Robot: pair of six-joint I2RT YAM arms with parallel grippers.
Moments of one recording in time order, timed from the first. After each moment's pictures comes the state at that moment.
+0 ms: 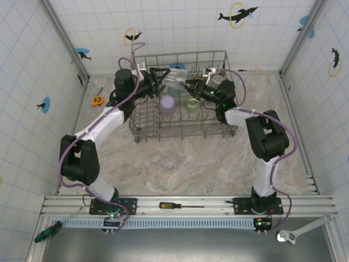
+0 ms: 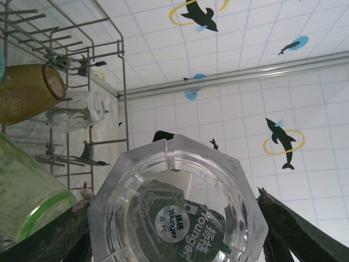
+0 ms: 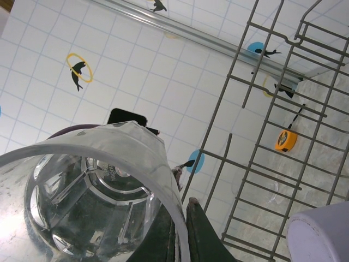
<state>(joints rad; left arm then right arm) -0.33 1.62 1.22 0.31 0.67 -1.30 0.41 1.97 1.18 1.04 -0.77 1.37</state>
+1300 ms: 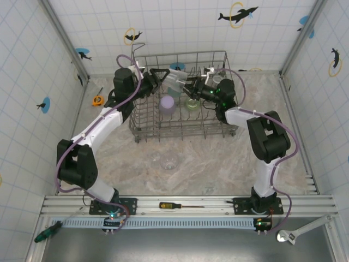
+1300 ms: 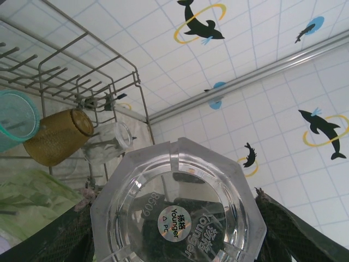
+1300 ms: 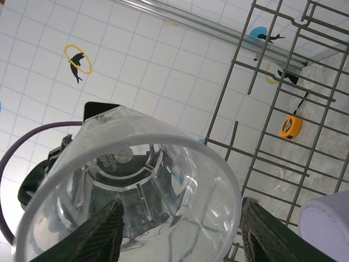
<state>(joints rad) -0.35 1.57 1.23 0.20 0.56 -1.01 0.41 1.94 1.19 0.98 -0.81 1.37</state>
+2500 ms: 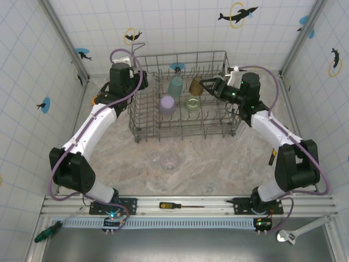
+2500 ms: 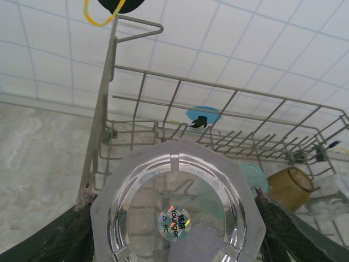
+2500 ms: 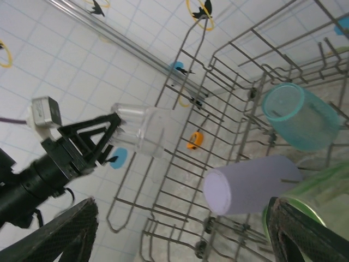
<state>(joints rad) -0.33 1.54 1.40 -0.29 -0.11 -0.35 0.27 1.51 1.08 0.25 -0.73 0.81</state>
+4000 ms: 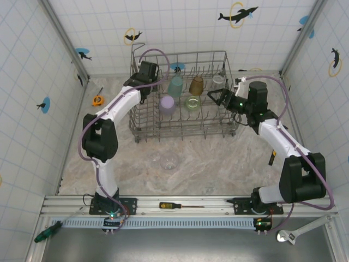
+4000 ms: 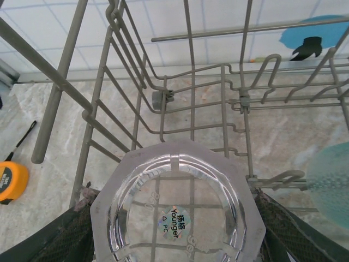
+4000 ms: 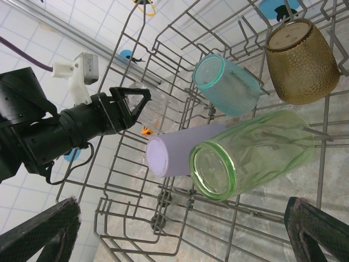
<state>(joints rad) -0.40 1.99 1.73 -0.49 -0.44 -0.17 0.19 1.40 0.95 0.07 -0.69 0.68</state>
